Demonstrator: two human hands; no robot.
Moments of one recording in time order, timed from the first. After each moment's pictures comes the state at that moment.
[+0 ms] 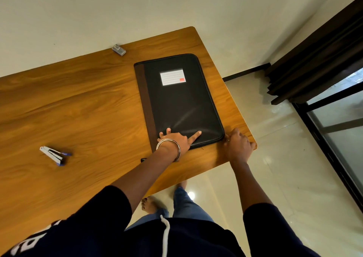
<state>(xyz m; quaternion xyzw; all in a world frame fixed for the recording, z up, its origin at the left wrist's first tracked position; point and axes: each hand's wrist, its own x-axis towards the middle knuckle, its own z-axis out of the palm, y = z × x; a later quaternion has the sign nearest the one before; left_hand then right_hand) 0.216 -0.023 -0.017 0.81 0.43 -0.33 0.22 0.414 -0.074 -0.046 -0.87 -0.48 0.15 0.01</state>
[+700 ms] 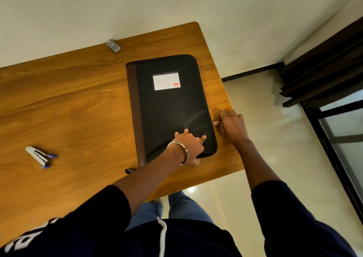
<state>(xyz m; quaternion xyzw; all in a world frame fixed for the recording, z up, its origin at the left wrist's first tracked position) 0.282 0.012 0.000 0.85 0.36 -0.34 0.21 0.465 0.037 -0.039 -0.66 -0.73 0.18 -0.06</state>
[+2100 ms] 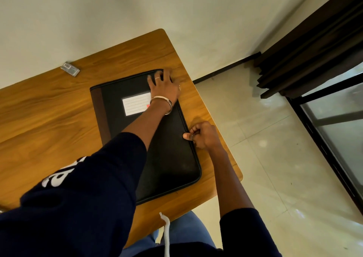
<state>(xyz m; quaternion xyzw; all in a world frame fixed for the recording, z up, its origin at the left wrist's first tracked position) 0.319 0.217 -0.036 0.80 0.58 -0.08 0.10 0.434 0.080 -0.050 -0.76 -0.39 0.51 0.13</state>
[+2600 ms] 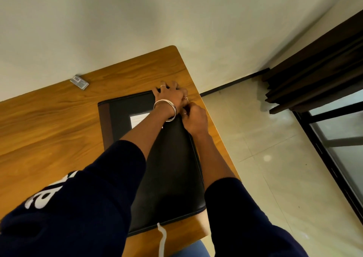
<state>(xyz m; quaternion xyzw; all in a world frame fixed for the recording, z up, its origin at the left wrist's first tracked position) 0.309 0.266 -0.039 0.78 0.58 -0.09 0.20 0.396 0.192 -0.053 -0.75 -0.54 0.35 0.19</state>
